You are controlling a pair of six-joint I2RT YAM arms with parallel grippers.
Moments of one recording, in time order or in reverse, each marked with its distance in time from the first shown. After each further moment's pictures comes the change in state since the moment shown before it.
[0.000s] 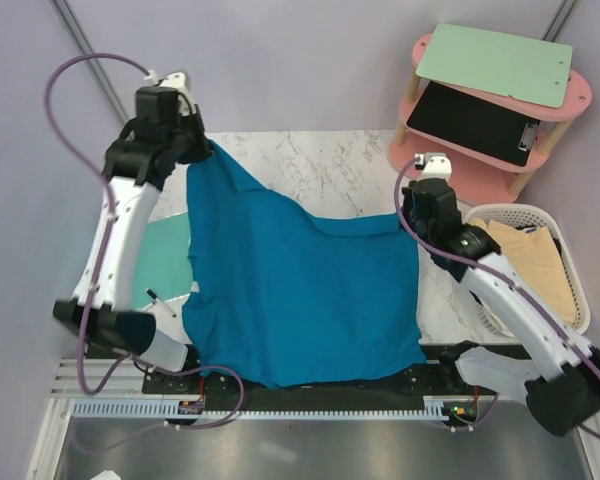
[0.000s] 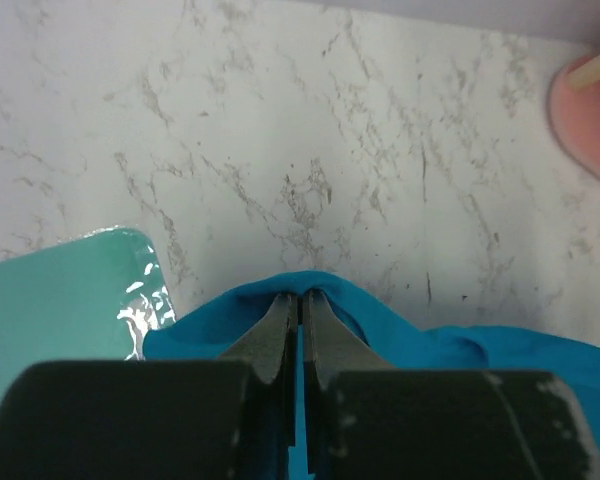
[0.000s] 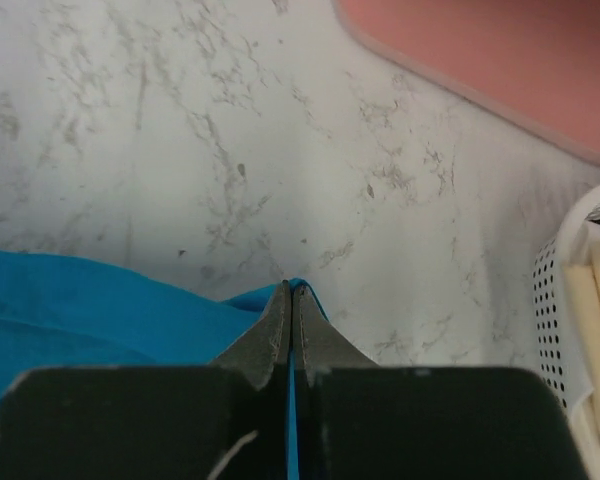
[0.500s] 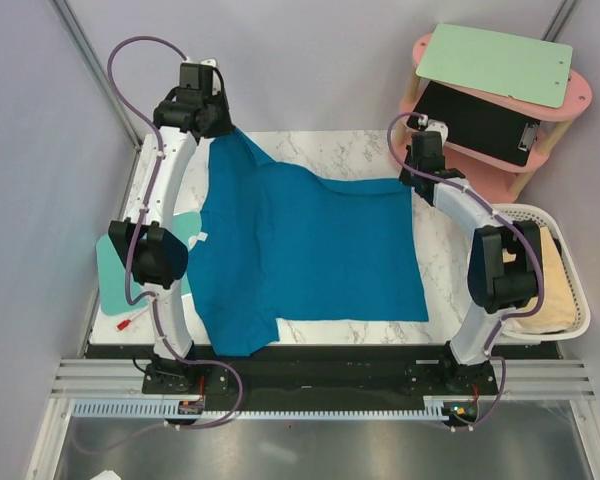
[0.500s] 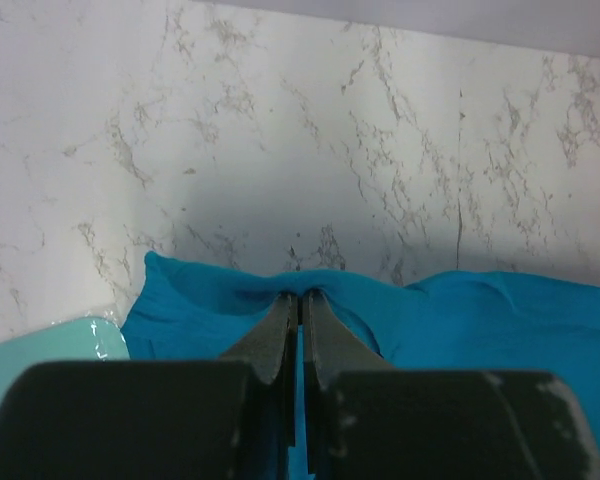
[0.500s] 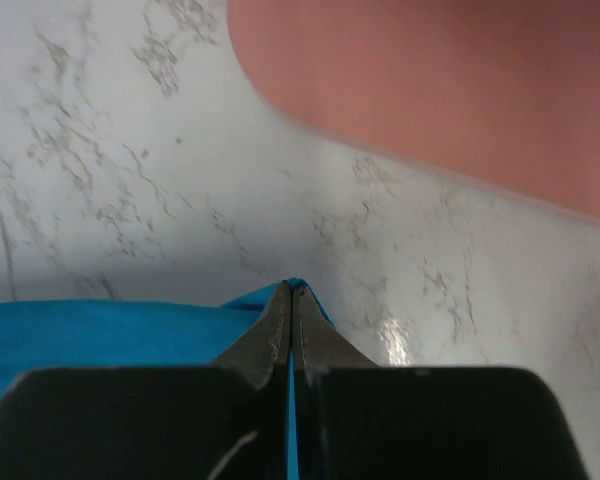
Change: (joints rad) left arm 0.015 0.576 0.401 0.014 0.007 0.002; right arm -0.300 0.732 0.282 0.277 -0.135 0.038
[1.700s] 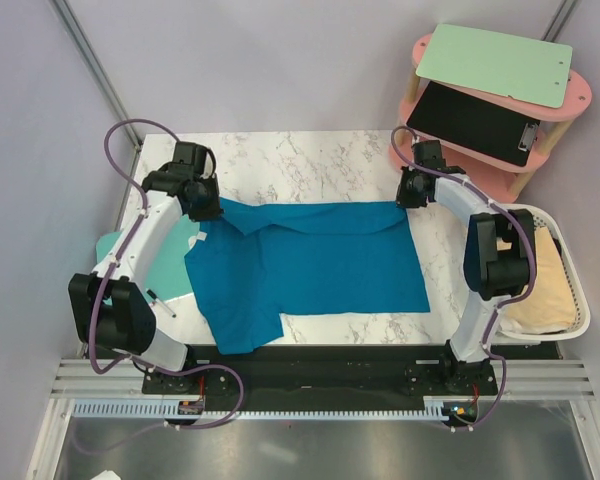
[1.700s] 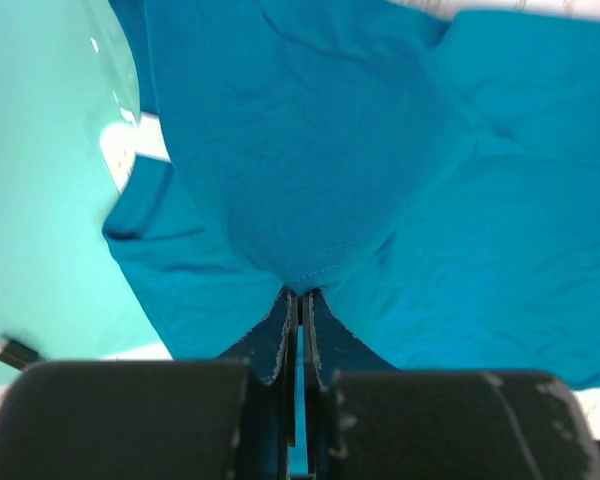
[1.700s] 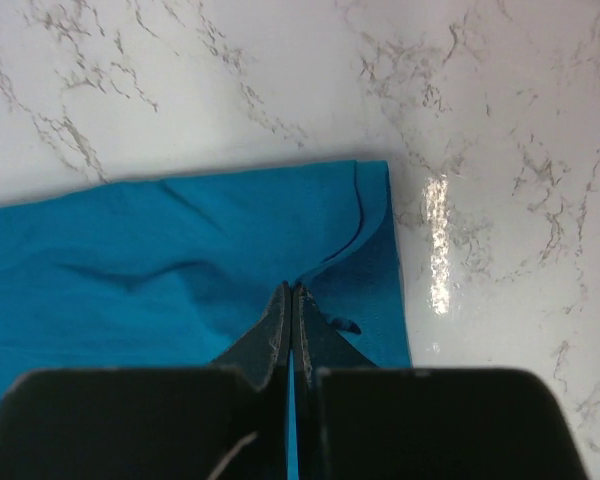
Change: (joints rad) left arm 0.011 -0.520 -0.876 0.032 0.016 -0.011; right arm -0.064 0.106 0.085 -0.261 -0.309 0.012
